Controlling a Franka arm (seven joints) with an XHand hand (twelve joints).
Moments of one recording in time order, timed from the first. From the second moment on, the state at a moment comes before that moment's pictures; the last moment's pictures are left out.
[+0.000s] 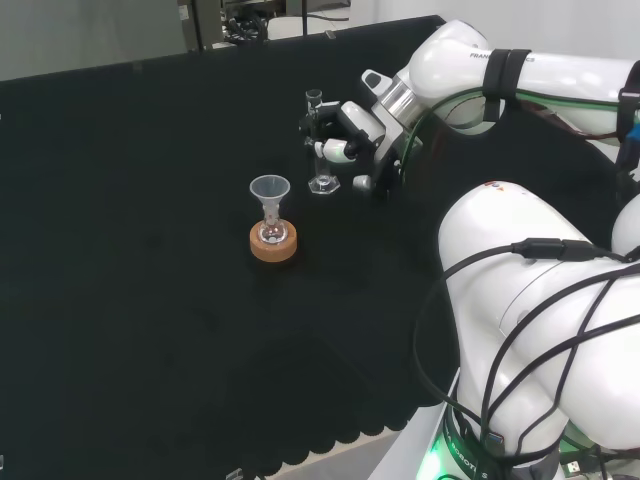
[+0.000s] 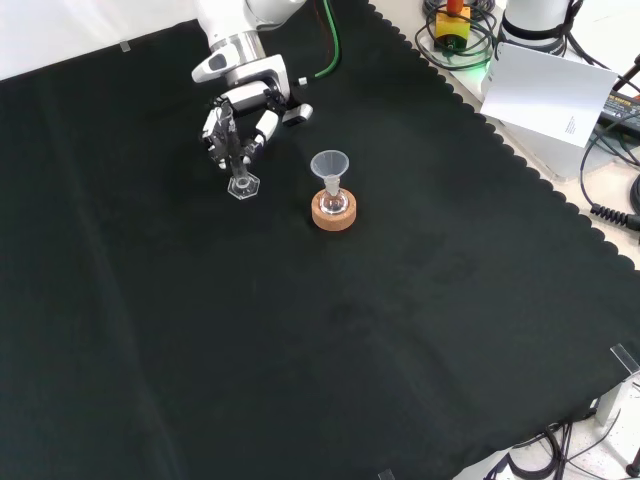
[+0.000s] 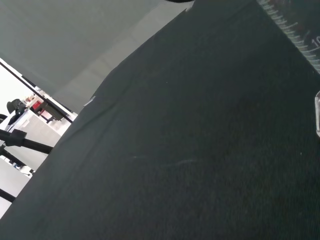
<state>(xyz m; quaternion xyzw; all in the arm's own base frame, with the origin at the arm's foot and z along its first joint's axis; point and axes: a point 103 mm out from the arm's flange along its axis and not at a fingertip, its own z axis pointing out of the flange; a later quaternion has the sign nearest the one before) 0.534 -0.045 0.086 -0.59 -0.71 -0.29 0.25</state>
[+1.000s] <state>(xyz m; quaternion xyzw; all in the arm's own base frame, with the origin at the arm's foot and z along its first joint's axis) 0.531 -0.050 0.084 -0.59 -0.71 -0.29 0.25</state>
